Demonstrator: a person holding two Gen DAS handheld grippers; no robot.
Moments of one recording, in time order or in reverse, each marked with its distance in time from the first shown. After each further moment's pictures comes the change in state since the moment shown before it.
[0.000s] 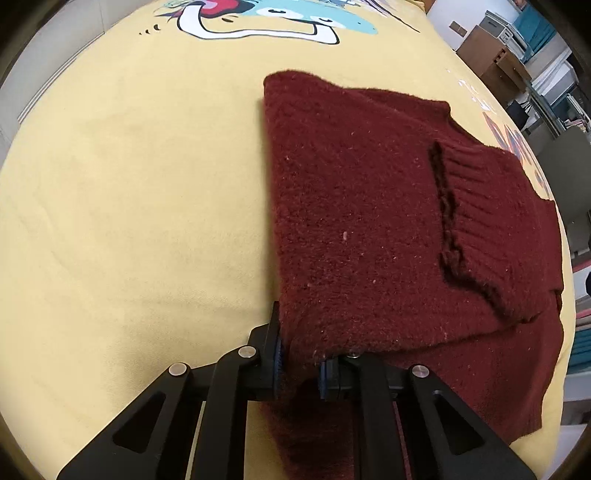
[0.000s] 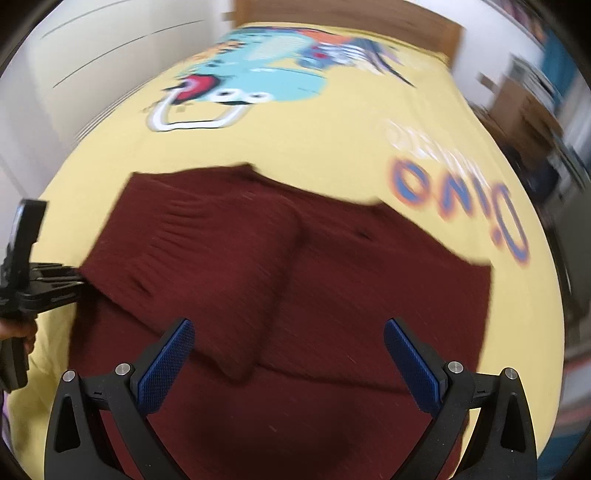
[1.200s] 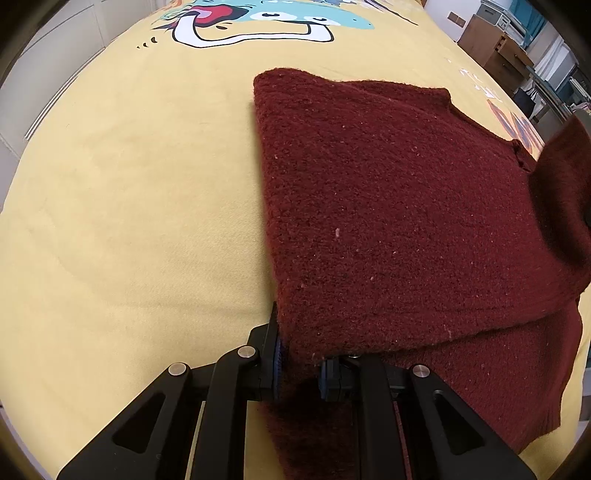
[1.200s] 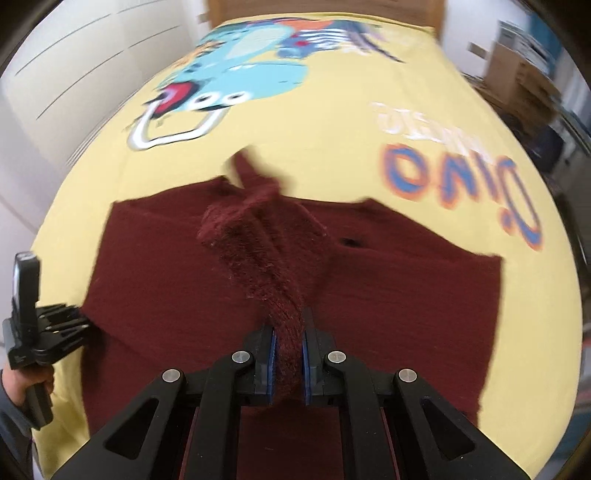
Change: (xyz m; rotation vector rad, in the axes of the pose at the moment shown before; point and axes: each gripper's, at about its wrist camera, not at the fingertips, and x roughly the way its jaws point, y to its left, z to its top) left arm -0.004 -0.018 -0.001 0.039 -0.015 0.081; right arm 0.024 -0.086 0.003 0.222 0.049 0.034
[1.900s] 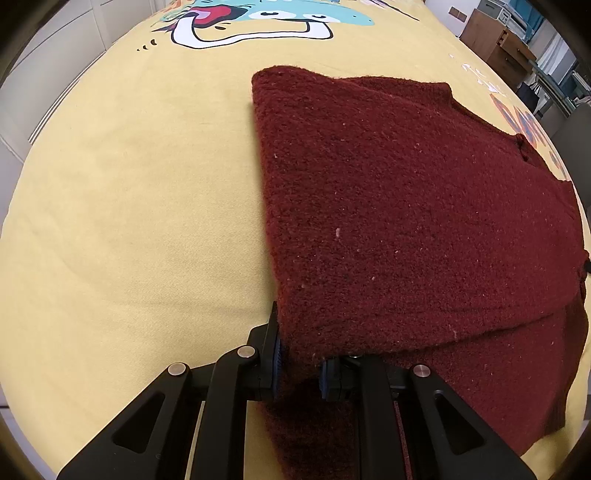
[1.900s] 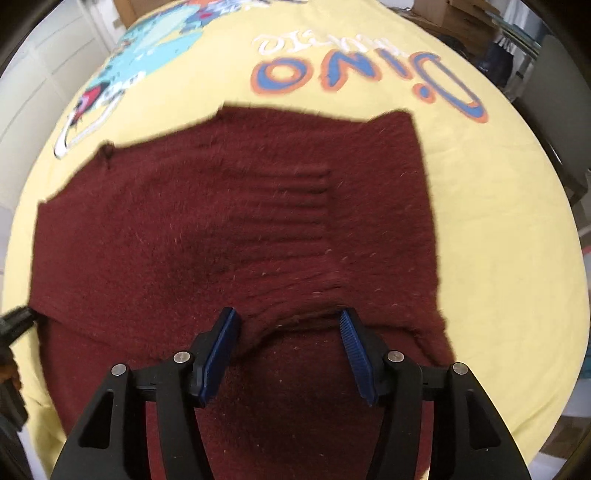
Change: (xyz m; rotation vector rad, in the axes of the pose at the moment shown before) left arm 0.001 0.001 0.001 0.011 0.009 0.028; right arm 0.004 -0.079 -0.061 0.221 0.106 -0.054
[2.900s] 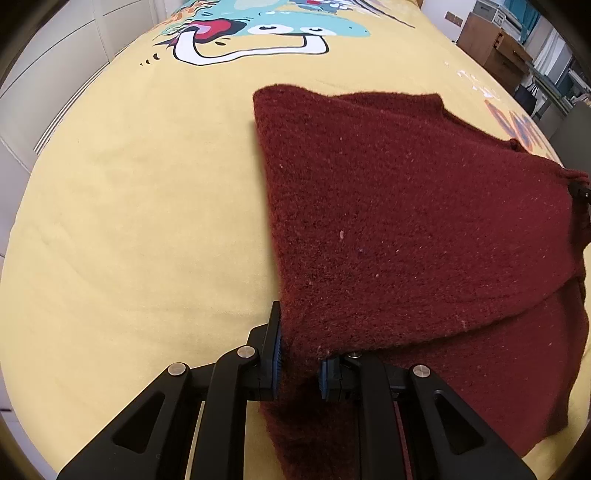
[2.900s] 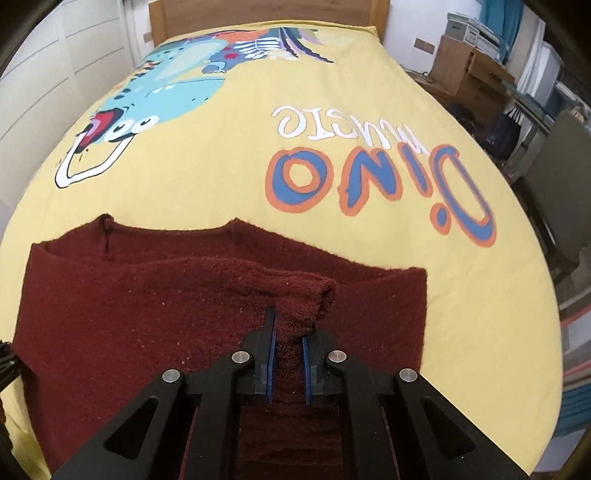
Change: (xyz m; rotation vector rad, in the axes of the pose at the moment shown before) left arm -0.017 -0.005 -0.007 0.016 -0.043 0.016; right arm 0.008 0.034 0.078 -0.162 -0.161 -0.090
